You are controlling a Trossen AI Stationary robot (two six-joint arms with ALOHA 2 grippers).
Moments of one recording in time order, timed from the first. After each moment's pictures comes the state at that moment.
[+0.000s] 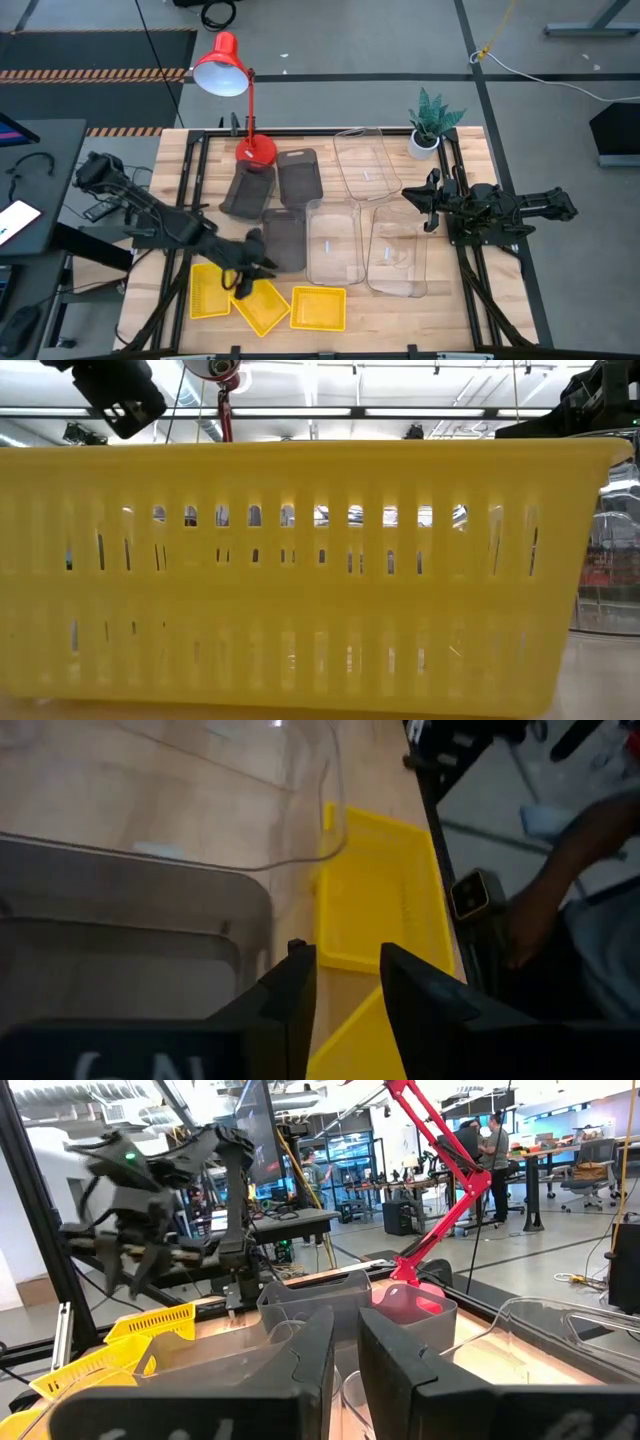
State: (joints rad) left arm -0.55 1.19 0.75 -0.18 -0.22 -0.57; right arm 0.08 0.01 0.01 0.14 0.32 0.11
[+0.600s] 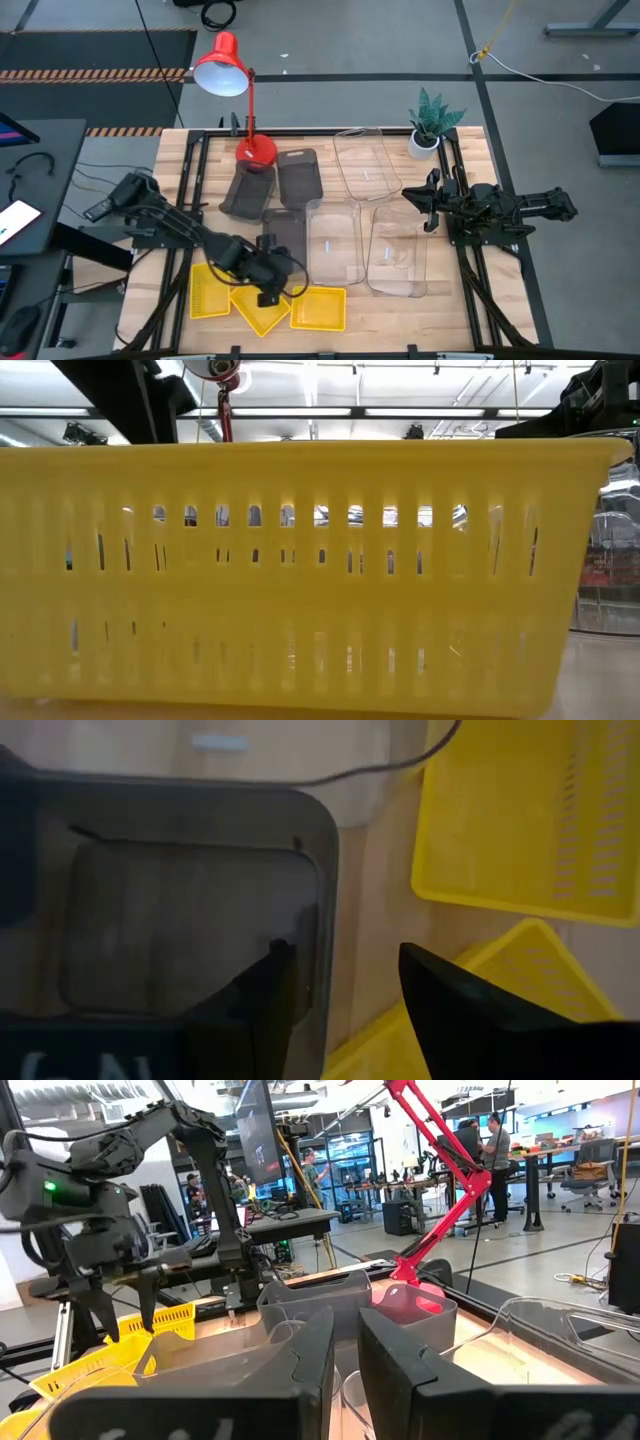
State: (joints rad) left arm -0.52 1.64 1.23 -0.77 -0.25 -0.58; right arm 0.08 0.01 0.01 0.14 0.32 0.11
